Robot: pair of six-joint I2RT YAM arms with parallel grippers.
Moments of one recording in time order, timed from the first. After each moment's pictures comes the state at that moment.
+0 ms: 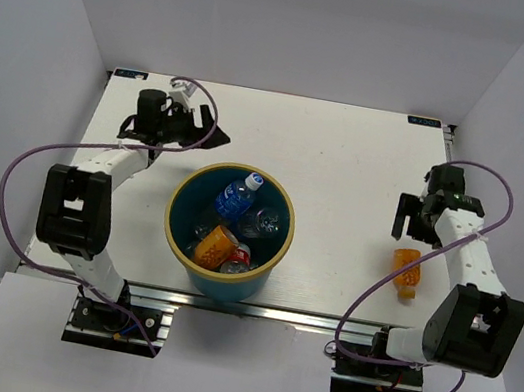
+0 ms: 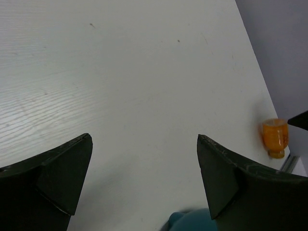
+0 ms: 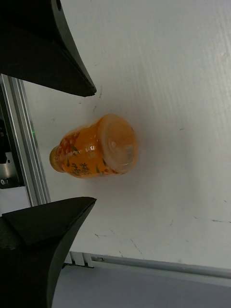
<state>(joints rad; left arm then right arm) -0.04 1.66 1.09 0.15 0.65 -0.37 -0.06 1.37 1.10 -0.85 0.16 -0.01</state>
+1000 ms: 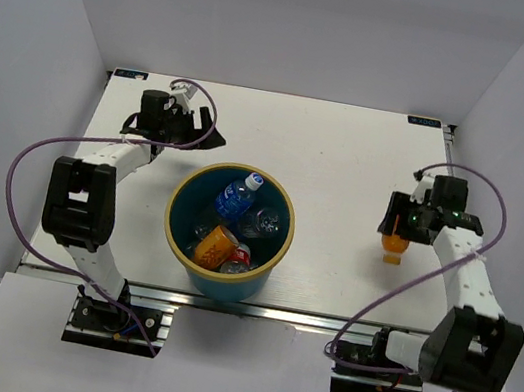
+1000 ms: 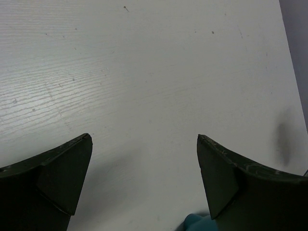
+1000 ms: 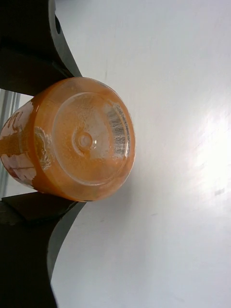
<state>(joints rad) -0.06 1.74 1.14 0.04 0.57 -0.32 -0.08 1.30 0.92 -0.69 -0.17 -0.04</state>
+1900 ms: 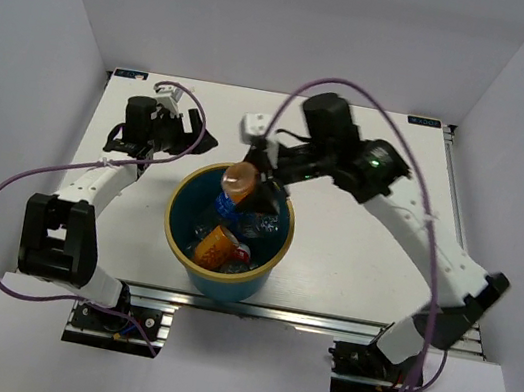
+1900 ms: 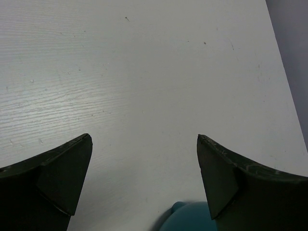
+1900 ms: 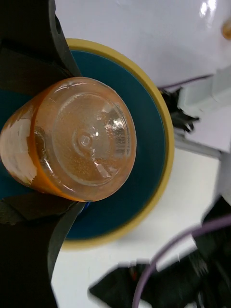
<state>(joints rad) -0.06 1.48 0.99 0.02 0.48 -0.35 0.86 1.54 1.85 -0.83 -0.87 -0.48</state>
